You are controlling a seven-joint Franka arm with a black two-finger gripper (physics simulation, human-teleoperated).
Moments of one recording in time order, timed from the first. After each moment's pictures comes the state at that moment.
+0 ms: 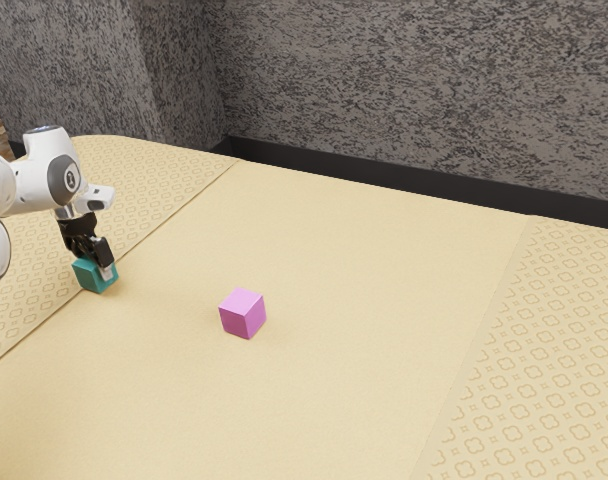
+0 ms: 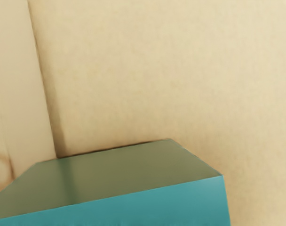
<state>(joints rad) 0.48 0.79 0.09 -1.32 -0.11 2.01 0.77</state>
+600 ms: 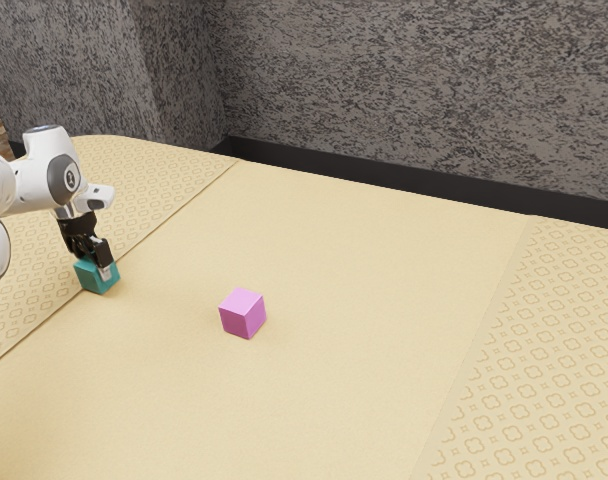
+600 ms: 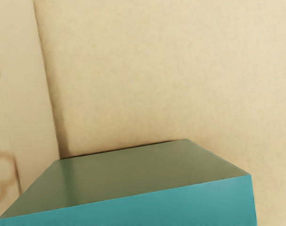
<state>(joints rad) 0.48 0.79 0.09 -1.32 -0.11 2.01 0.75</state>
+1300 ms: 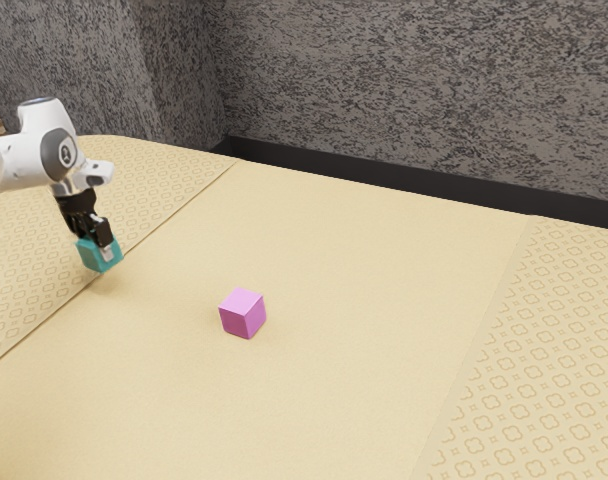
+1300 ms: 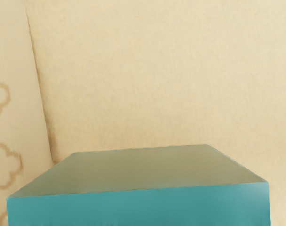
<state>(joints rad) 0.47 0.68 0.08 -1.35 -0.10 1.98 0.74</state>
